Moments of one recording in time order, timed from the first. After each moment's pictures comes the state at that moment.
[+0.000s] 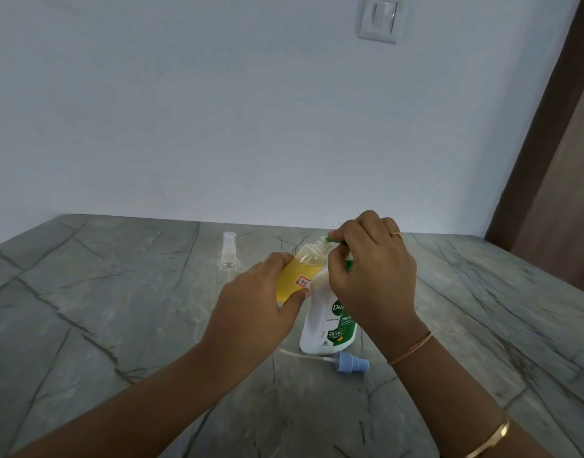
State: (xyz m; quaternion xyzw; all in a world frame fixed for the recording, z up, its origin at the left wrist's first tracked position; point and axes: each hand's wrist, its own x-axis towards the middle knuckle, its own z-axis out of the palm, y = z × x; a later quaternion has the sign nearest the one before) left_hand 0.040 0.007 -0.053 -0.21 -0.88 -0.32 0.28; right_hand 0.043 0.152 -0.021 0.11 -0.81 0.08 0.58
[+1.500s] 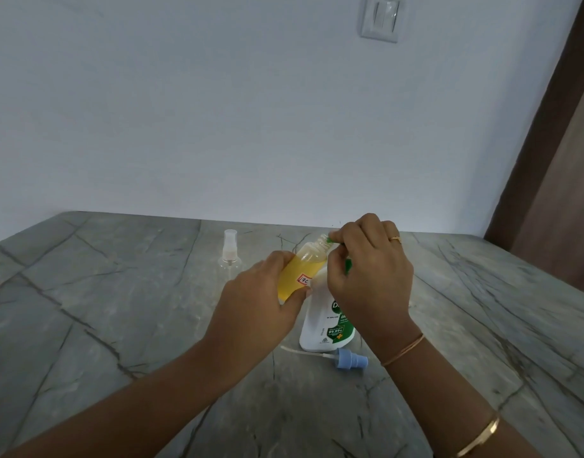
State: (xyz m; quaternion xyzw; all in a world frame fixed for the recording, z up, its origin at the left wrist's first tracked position) left_hand 0.042 0.008 -0.054 -0.21 -0.88 -0.32 0.28; right_hand 0.044 0.149 -0.027 0.09 -0.80 0.08 0.58
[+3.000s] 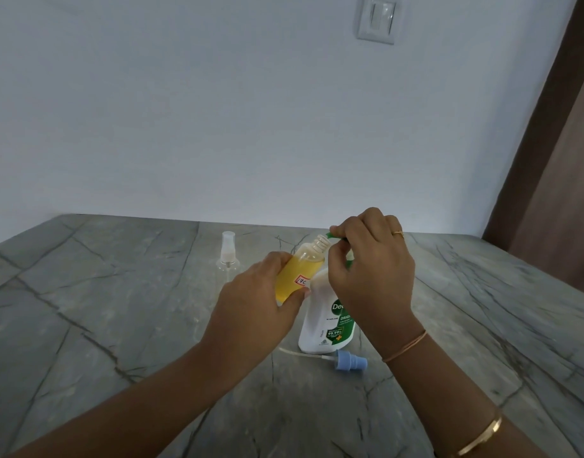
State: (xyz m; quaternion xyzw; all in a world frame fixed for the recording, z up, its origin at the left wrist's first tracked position) left_hand 0.041 0.009 -0.053 -0.21 -0.88 -0.33 0.29; right_hand 0.043 0.150 -0.020 0.09 -0.79 0.10 0.59
